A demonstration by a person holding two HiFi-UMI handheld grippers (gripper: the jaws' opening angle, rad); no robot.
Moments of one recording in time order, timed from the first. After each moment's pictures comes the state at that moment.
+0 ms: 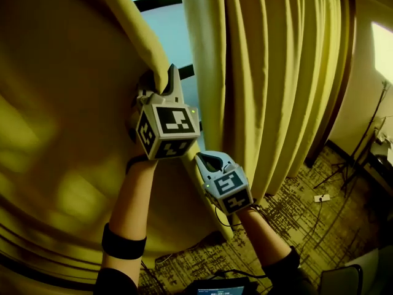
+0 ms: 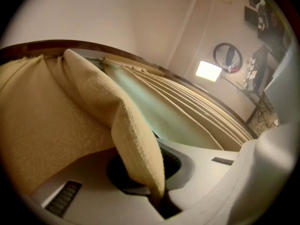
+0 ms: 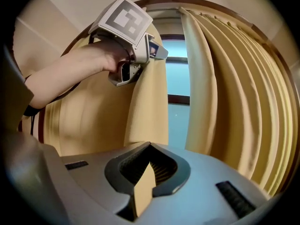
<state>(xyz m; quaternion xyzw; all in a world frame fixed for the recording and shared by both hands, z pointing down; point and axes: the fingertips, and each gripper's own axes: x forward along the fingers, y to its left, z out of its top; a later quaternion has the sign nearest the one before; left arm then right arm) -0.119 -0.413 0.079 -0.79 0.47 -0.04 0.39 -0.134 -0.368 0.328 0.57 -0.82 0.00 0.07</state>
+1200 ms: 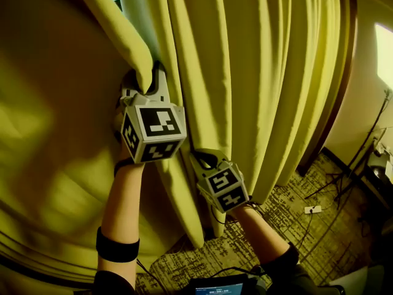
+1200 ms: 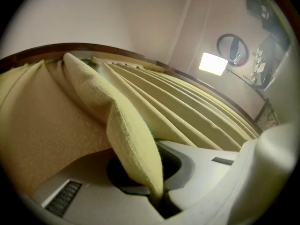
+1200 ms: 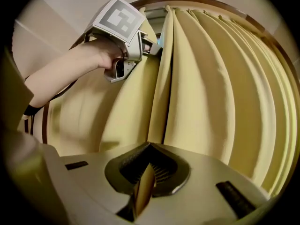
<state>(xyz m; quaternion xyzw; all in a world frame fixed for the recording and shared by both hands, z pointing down) 0.009 -0.432 0.086 -0.78 0.49 -0.05 0.39 0.020 -0.393 0.335 0.56 -0.82 -0.03 0.08</state>
